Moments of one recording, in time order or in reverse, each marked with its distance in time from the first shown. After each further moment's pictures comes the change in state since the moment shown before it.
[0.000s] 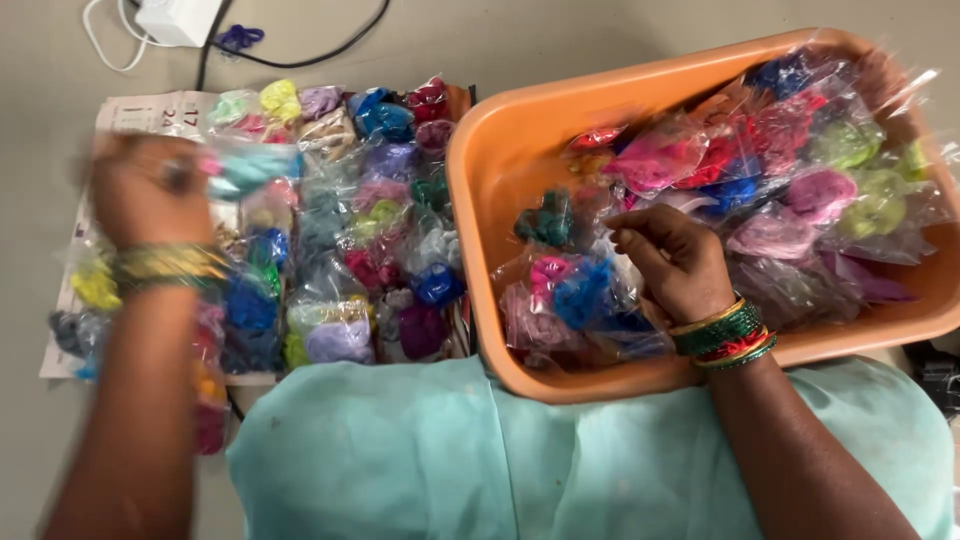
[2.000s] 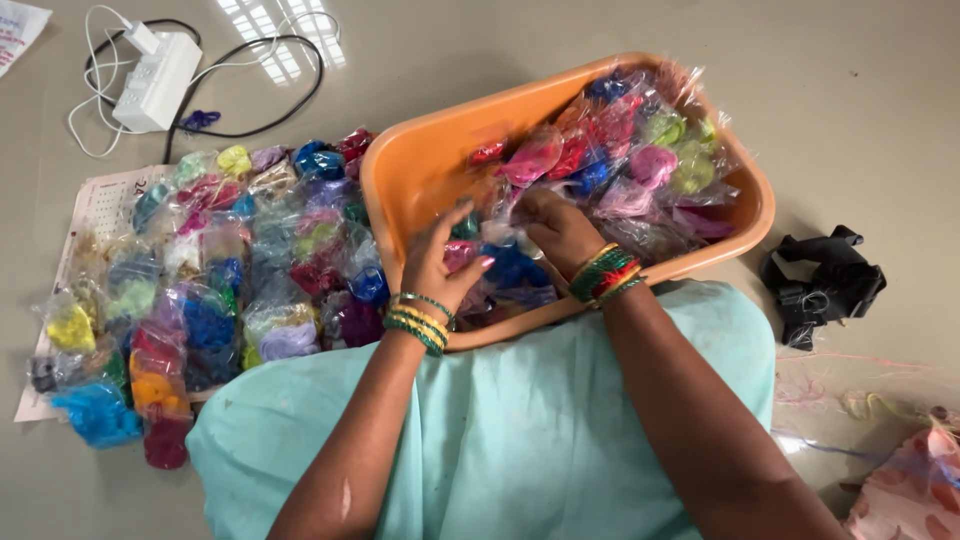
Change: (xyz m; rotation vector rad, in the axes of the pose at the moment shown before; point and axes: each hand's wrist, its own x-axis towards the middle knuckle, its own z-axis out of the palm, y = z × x) left_hand -0.167 0.300 0.076 -0.726 -0.274 0.245; right_hand 0.006 0.060 -0.035 -0.343 -0.044 -0.219
